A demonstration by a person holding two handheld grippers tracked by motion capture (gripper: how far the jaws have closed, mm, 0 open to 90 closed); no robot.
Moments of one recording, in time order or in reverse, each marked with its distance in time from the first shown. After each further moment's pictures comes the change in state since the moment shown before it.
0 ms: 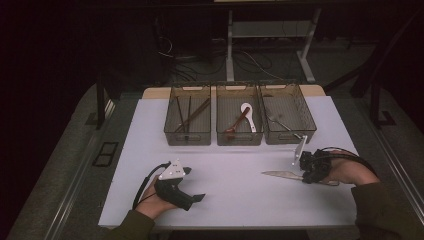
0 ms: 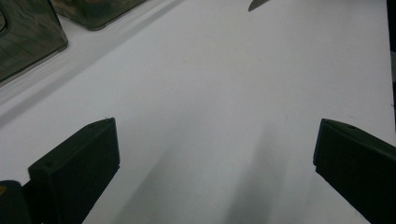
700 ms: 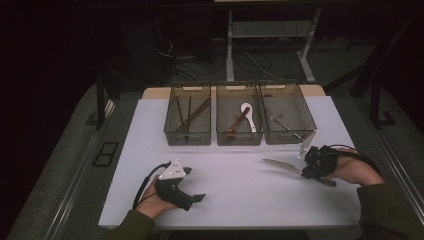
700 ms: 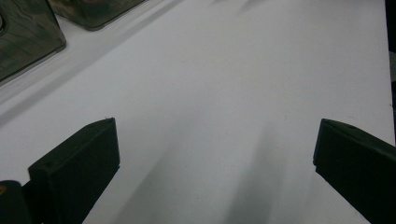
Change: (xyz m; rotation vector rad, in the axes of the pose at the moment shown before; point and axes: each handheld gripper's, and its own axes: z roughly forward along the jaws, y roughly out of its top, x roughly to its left) left arm 0.000 0.000 0.000 0.000 -0.005 0.001; right arm -0.003 -0.012 -0.017 -0.167 -0.002 0.069
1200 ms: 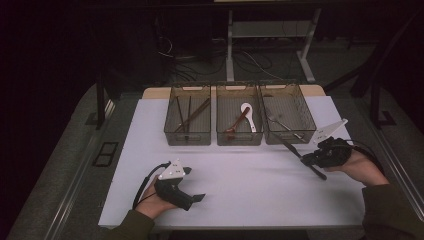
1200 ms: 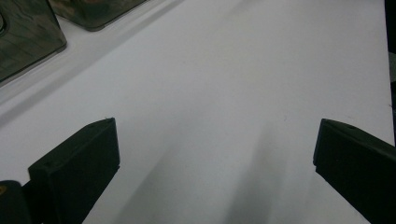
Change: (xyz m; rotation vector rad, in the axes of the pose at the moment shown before) left arm 0.000 0.000 -0.001 -0.001 0.000 0.002; right arm -0.017 -0.025 -0.020 -0.347 -0.008 0.186
